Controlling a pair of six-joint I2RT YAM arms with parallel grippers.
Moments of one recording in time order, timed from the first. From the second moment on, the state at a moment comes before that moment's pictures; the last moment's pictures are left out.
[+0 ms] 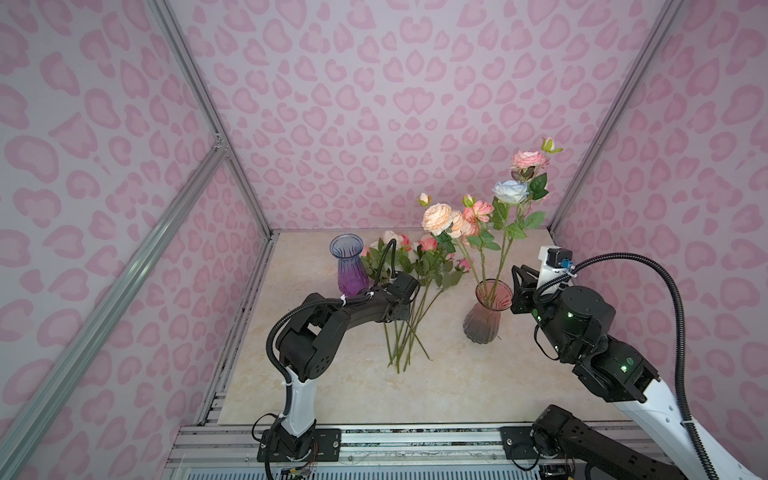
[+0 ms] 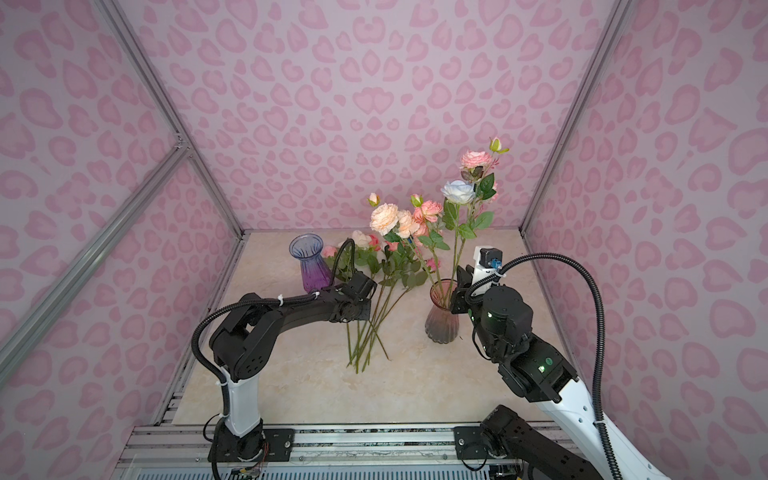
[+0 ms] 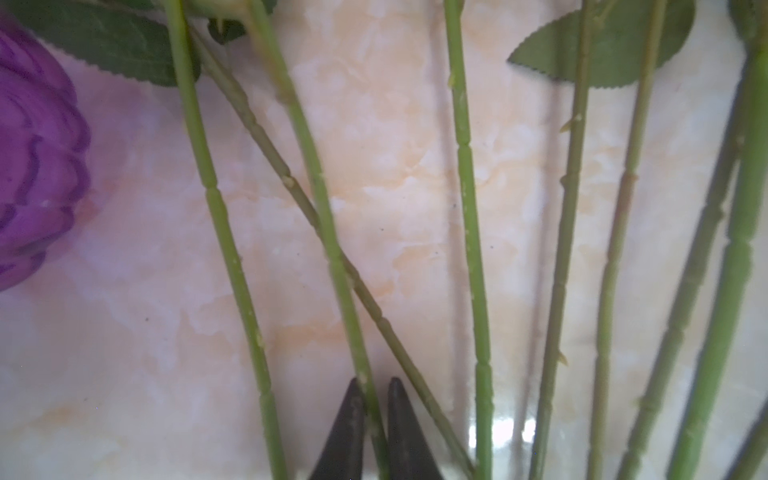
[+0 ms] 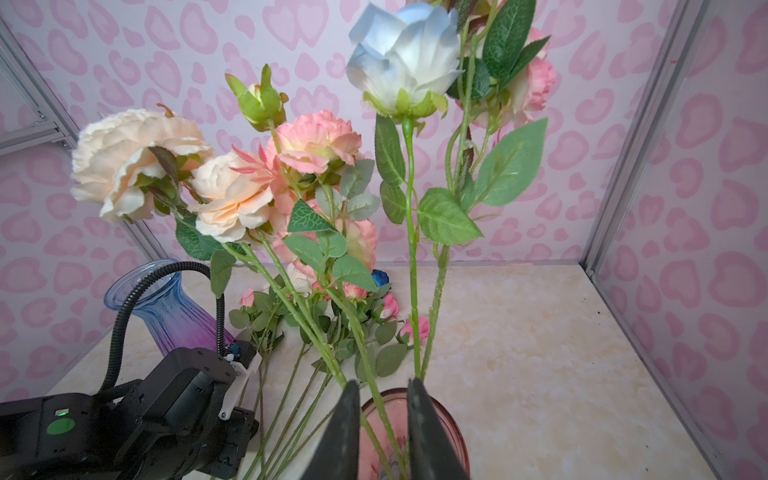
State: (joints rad) left arm -0.68 1.98 1.24 -0.38 -0.26 -0.50; right arm 0.65 0.76 1.02 -0.44 0.49 0.22
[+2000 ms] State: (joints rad) left arm -0.55 1.78 1.42 -0.22 0.22 -0.47; right arm 0.68 0.74 1.07 -0.44 0.41 0.28
